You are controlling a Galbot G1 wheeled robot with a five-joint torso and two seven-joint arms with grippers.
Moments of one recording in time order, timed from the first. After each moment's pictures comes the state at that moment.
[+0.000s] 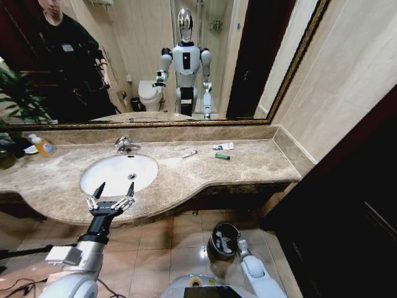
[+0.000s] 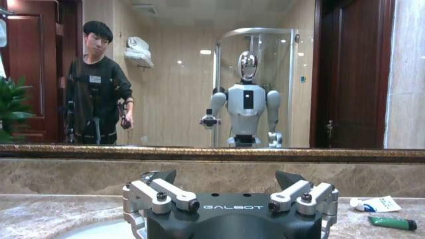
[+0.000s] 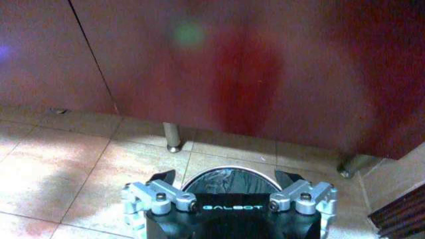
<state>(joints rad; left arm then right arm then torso) 1.84 -1.36 -0.82 -2.47 -0.37 0.04 0.05 -1.31 1.40 0.40 1.20 0.04 -0.06 -0.06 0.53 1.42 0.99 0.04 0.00</state>
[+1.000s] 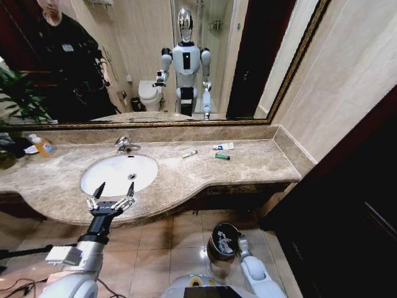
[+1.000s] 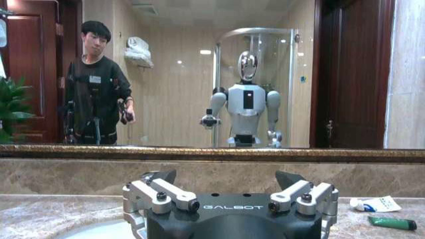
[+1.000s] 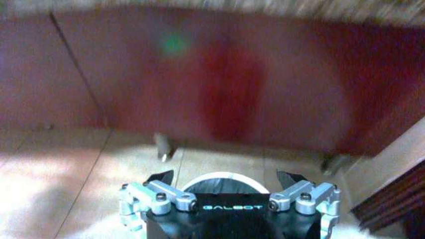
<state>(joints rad) 1.84 -1.36 -0.82 -2.47 -0.37 0.04 0.05 -1.39 1.38 0.43 1.42 0.09 -0.16 0.00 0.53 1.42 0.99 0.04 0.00</state>
